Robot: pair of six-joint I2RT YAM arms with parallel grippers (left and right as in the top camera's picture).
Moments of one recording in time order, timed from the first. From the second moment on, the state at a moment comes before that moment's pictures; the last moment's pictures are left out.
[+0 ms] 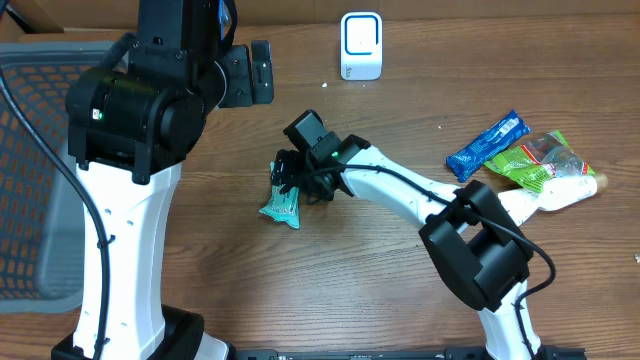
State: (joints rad) left arm -0.29 1.68 2.35 -1.47 -0.21 -0.26; right arm 0.76 2.15 1.56 -0.49 -0.25 0.97
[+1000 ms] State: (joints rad) left arm -0.14 1.91 2.28 -1.61 -0.26 -0.19; right arm 0.40 2.19 1.57 -0.83 -0.61 0.46
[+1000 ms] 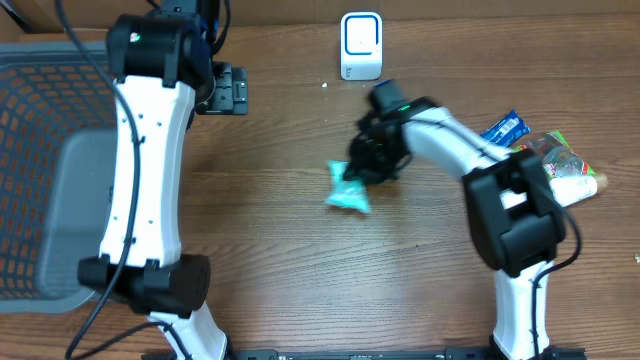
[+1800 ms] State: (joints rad) left arm -0.14 2.12 2.28 -1.55 -0.15 -0.19; right arm 0.32 2.18 1.85 -1.22 -0.24 0.05
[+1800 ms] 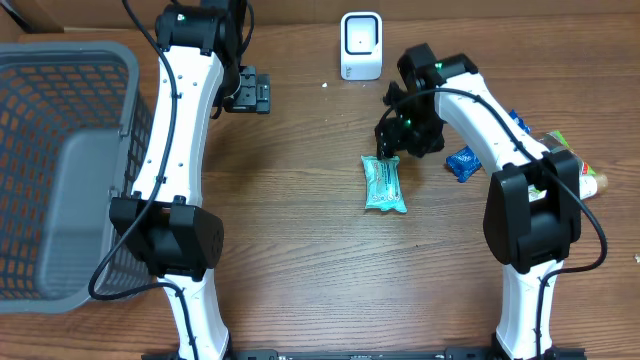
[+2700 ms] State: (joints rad) left arm -0.14 2.12 2.28 -1.55 -0.10 -0.19; right arm 0.64 2.16 1.65 -1.07 0.28 0.42
